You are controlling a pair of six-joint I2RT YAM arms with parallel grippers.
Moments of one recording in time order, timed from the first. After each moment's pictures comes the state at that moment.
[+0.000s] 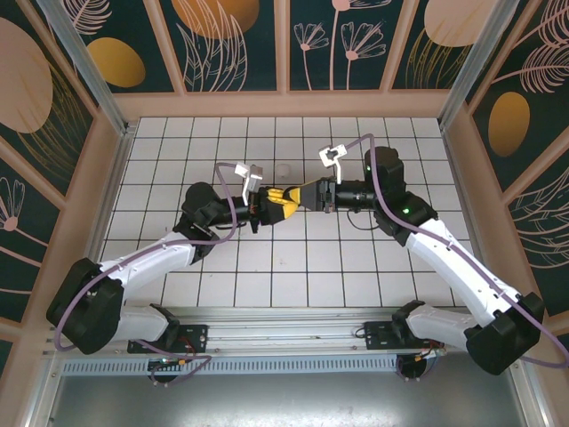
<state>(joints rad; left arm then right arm) -0.63 1.33 0.70 0.84 0.87 -0.60 0.58 1.13 1.05 -0.19 -0.81 0.58</state>
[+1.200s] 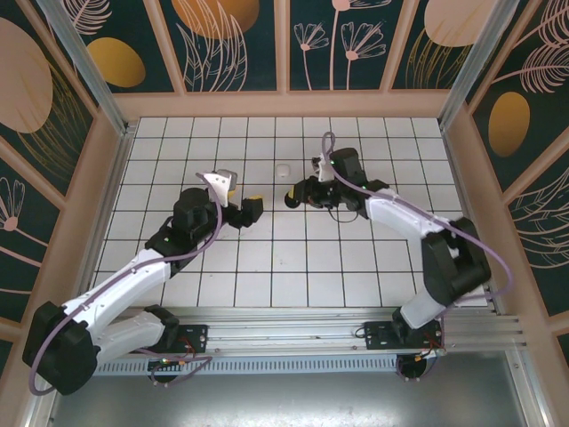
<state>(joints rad) -0.57 1.05 0.64 0.10 0.07 -0.28 0.50 1.63 1.07 -0.17 -0.58 0.67</state>
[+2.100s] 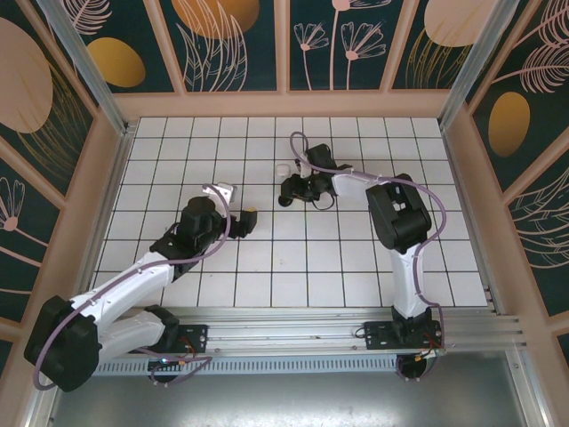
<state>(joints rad) -0.57 1.09 0.57 0.06 -0.07 -0.18 0.49 2.13 1.42 -0.24 -0.48 0.51</state>
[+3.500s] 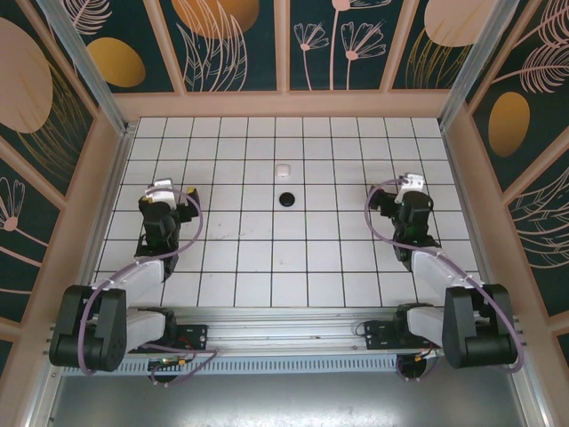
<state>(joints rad) -0.11 1.20 0.32 0.63 -0.26 -0.09 0.07 1.17 0.39 0.43 0.11 0.16</state>
